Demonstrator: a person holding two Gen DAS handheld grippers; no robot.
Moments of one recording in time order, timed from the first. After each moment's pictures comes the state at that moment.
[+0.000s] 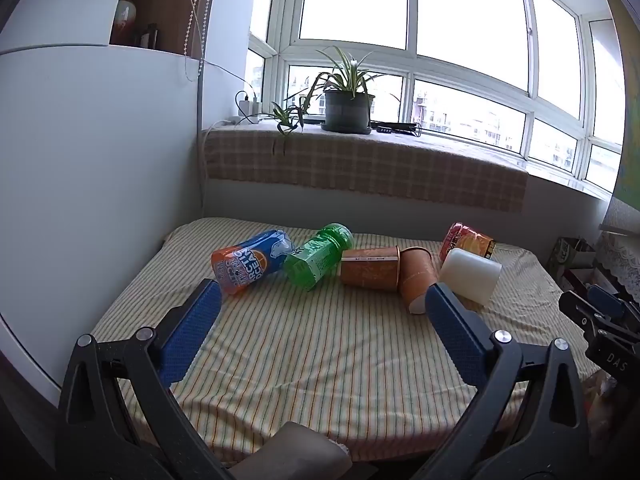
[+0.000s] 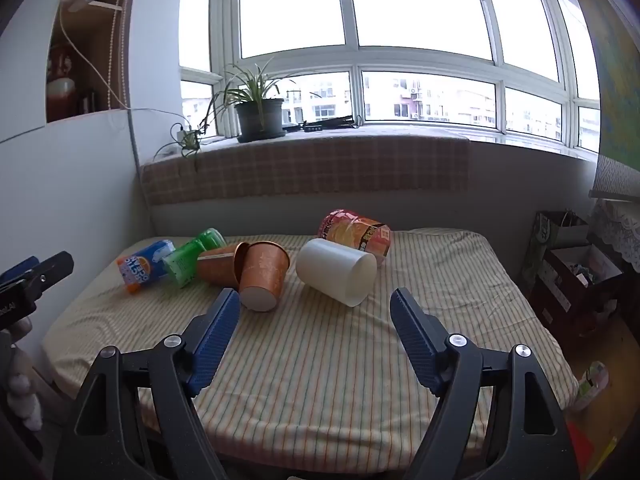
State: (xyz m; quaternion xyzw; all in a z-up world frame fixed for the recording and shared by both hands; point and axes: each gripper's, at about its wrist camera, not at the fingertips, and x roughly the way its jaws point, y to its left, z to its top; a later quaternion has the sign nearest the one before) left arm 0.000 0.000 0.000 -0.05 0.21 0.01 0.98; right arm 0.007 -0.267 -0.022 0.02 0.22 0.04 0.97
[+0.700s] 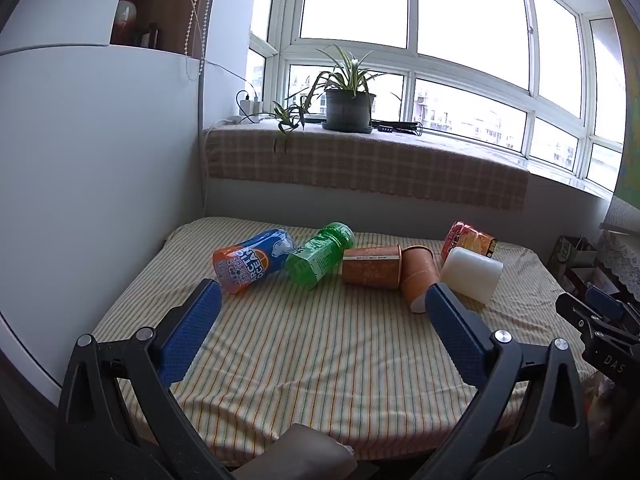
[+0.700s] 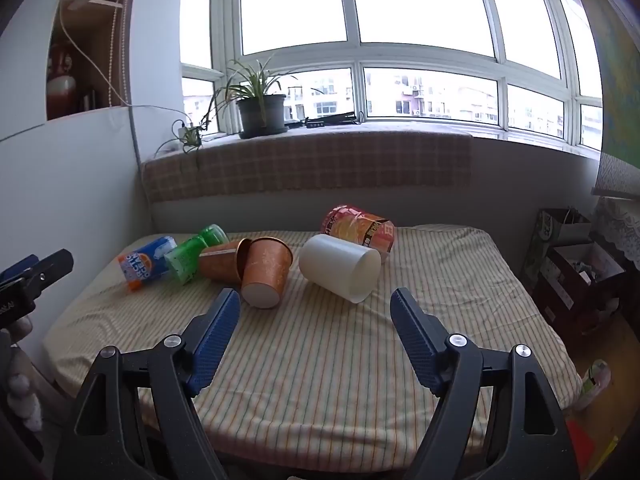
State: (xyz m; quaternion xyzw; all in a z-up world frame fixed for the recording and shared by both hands) left arm 0.002 0.001 -0.004 -0.05 0.21 0.01 0.98; right arm 0.007 -0.269 -0.027 0.03 0.23 0.05 0.97
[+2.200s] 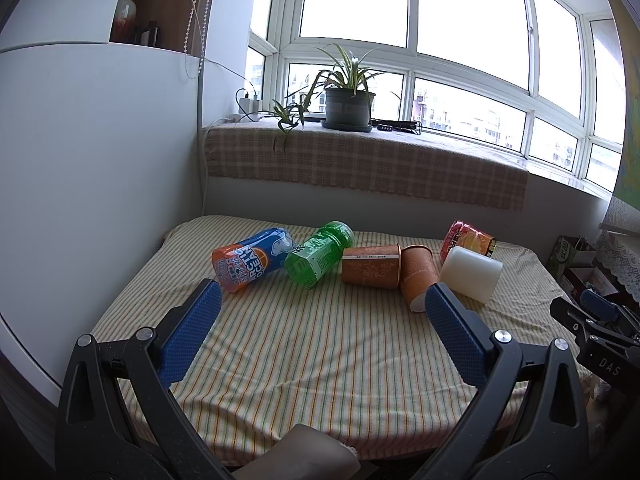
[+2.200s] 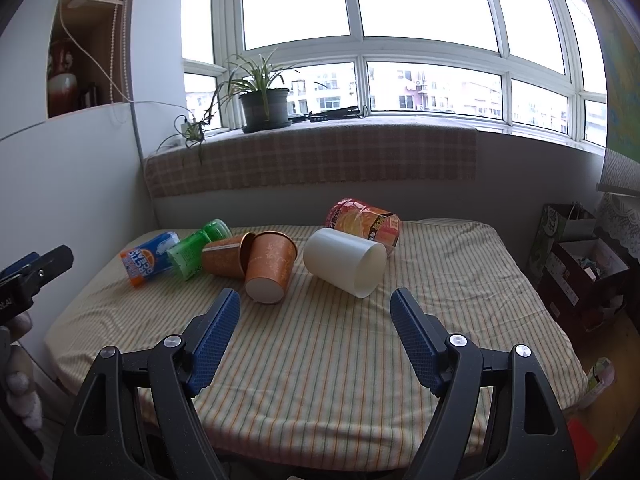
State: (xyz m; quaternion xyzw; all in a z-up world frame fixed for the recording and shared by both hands) left arm 0.002 0.002 -0.006 -0.05 0.21 0.01 0.98; right arm 0.010 -0.265 -0.031 0.03 0.24 0.05 0.97
